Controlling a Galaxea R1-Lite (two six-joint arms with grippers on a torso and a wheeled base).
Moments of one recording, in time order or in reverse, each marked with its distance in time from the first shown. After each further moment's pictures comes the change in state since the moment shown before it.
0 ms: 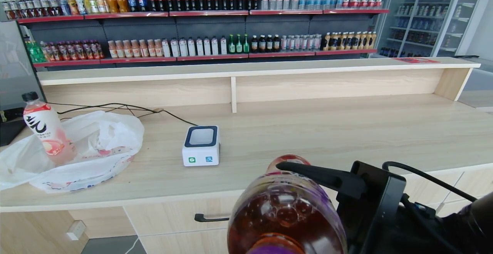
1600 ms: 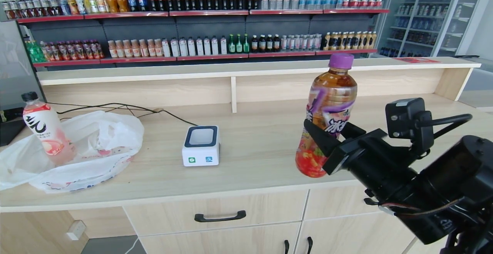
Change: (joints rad) left arm 0.000 0.000 0.000 0.000 0.000 -0.001; right arm -0.246 0.104 -0.057 0.001 -0.576 0.877
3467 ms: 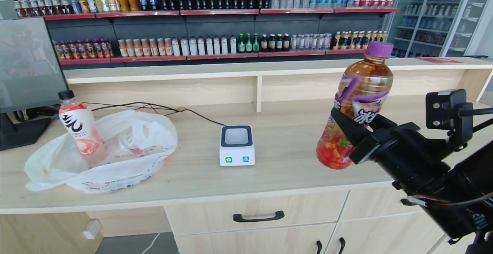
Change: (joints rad) left arm 0.000 0.000 0.000 0.001 0.000 -0.002; right arm -0.092 -0.086 0.045 -0.001 0.001 0.013
